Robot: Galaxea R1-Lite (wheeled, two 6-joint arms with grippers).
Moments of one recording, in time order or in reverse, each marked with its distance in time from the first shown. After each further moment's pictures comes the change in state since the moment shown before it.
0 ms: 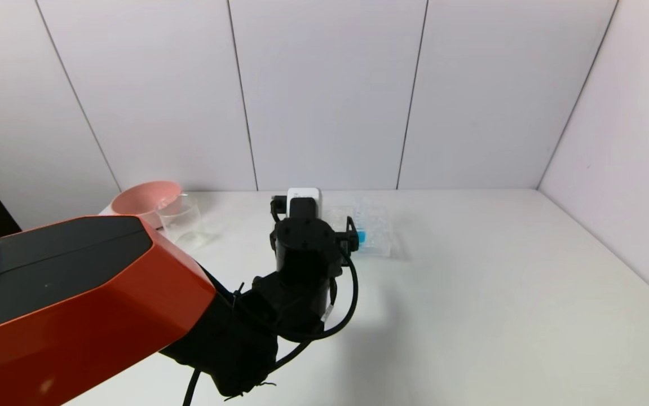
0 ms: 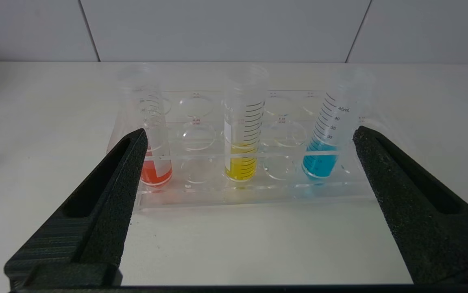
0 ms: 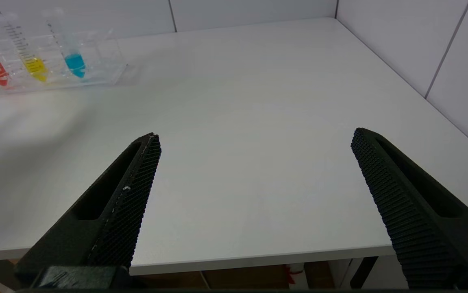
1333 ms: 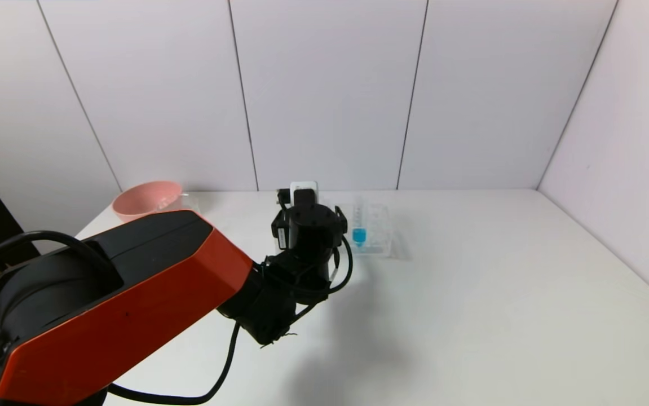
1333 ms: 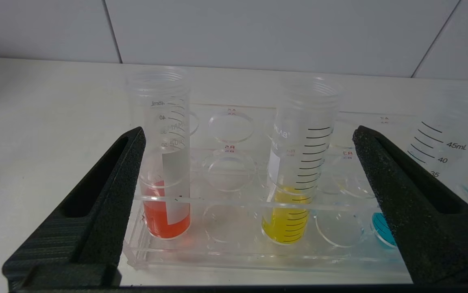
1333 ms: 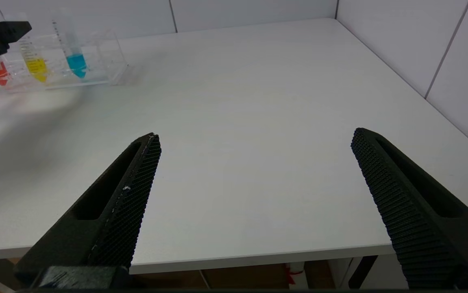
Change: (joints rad) left arm 0.109 0.189 -0.253 0.069 -0.007 0.006; right arm 0.000 0.000 0.000 0.000 0.000 0.000
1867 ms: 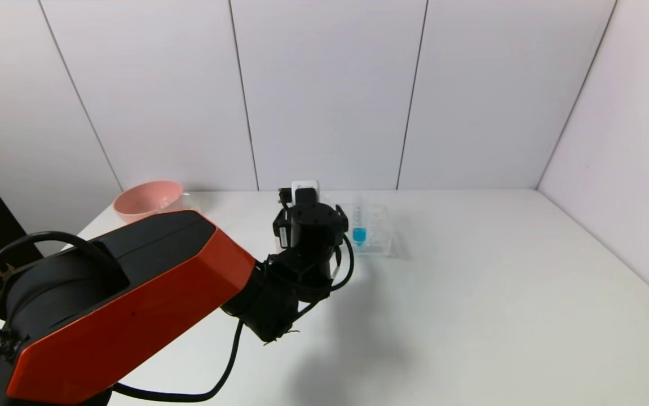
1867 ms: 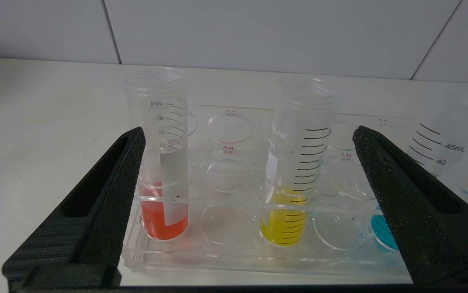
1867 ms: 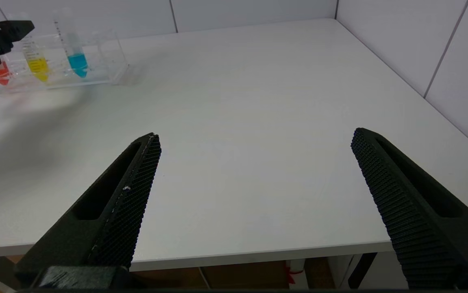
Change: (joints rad) left arm -0.008 0.012 -0.023 0.008 -0.005 -0.001; right arm 0.000 0.000 0.000 0.000 0.000 0.000
